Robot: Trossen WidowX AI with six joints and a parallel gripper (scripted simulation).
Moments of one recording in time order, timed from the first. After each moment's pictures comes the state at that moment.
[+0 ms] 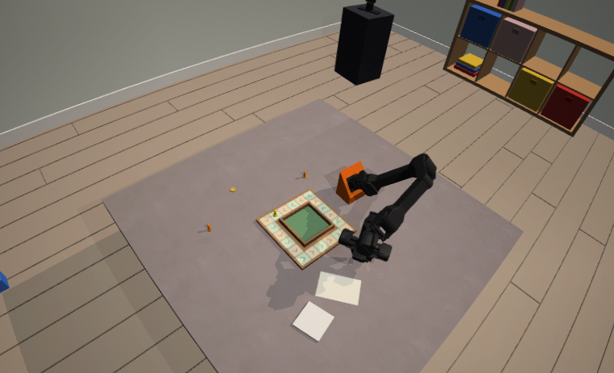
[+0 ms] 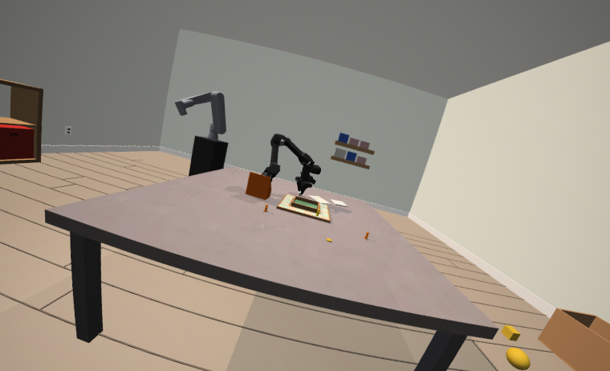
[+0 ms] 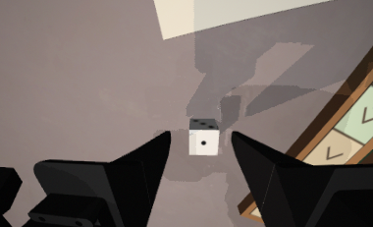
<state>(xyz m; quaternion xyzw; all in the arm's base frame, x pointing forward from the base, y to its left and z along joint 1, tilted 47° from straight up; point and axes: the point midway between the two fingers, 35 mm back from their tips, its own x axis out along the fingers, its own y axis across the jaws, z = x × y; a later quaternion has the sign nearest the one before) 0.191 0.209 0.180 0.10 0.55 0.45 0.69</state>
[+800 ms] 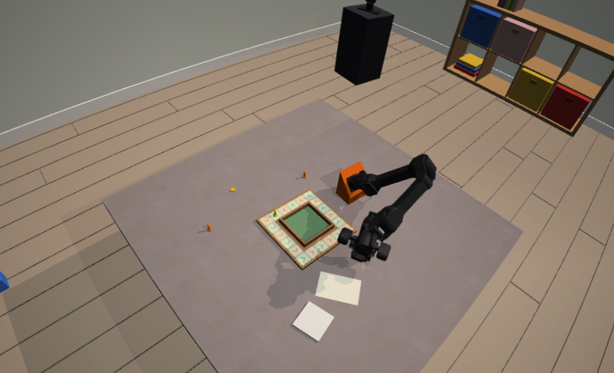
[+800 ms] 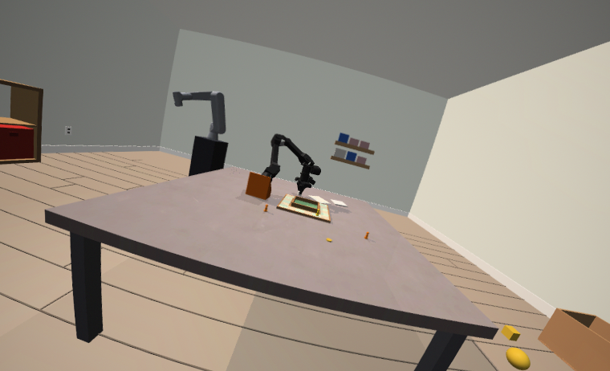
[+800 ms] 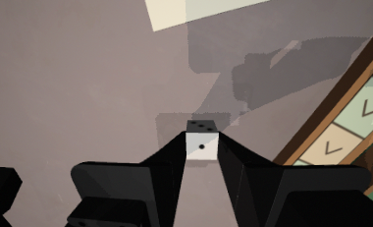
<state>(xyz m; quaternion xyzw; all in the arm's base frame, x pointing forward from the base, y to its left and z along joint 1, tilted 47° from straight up) 0.189 0.206 0.173 0.10 0.56 0.45 0.69</state>
